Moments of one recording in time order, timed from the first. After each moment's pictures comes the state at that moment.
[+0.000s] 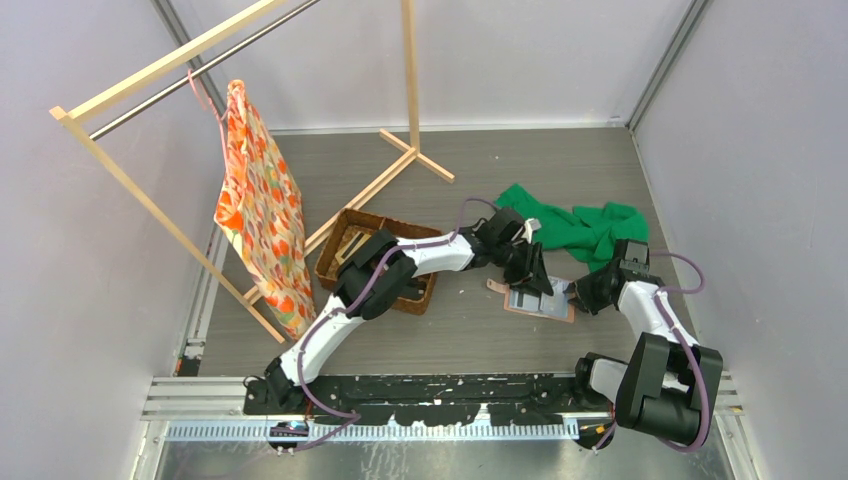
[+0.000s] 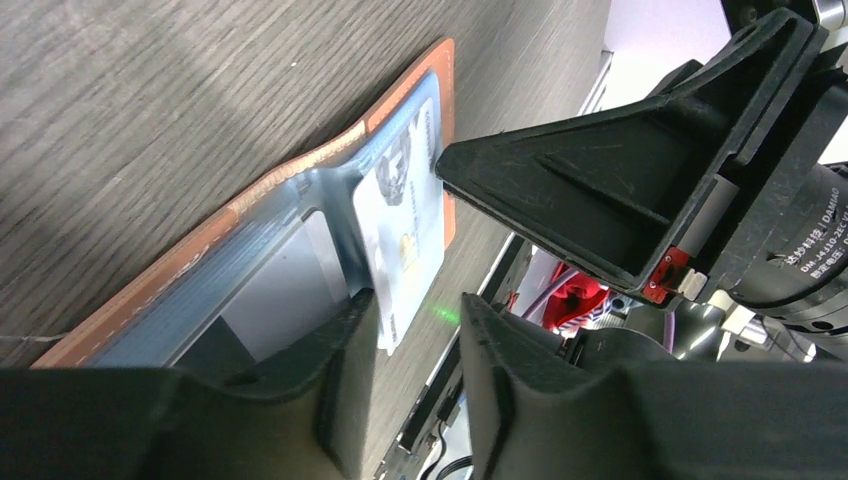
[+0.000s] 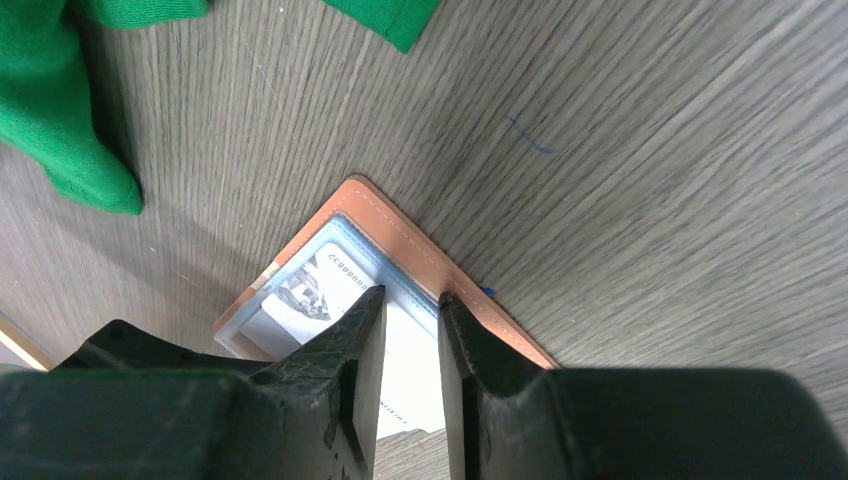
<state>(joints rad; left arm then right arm) -0.97 2.42 1.79 -0.06 0.65 -1.00 -0.29 1.13 0.47 -0.48 -0.17 0.87</state>
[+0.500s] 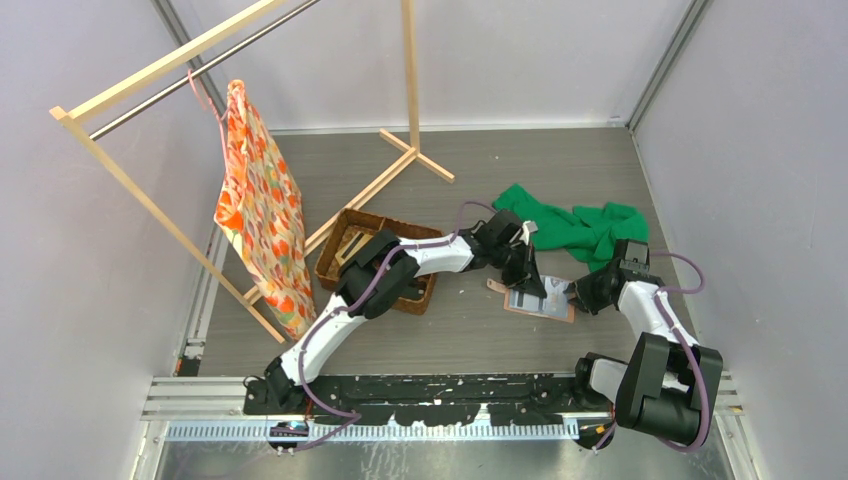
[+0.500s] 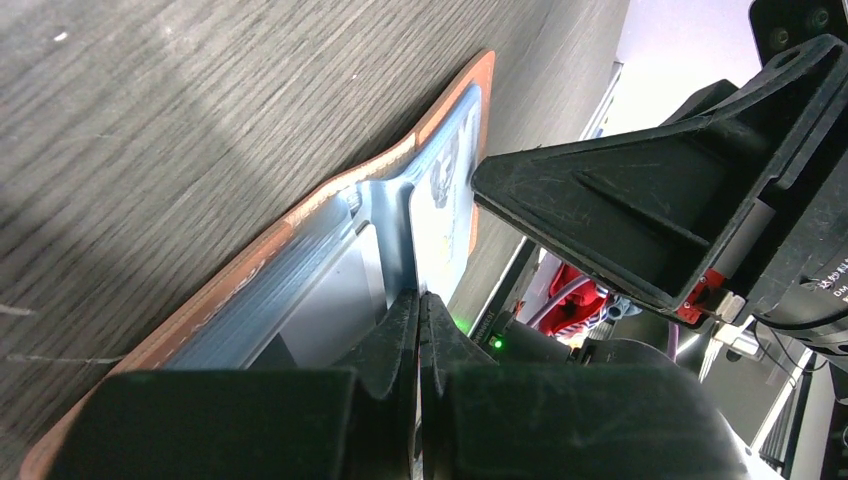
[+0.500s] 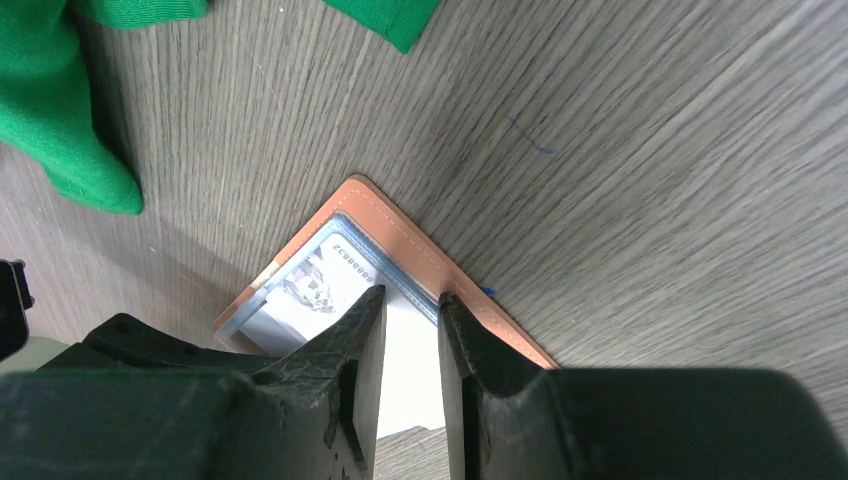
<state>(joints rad) -0.97 2.44 1.78 -0.03 0.65 -1.03 -0.29 1.13 0.47 -0.48 -0.17 0.87</state>
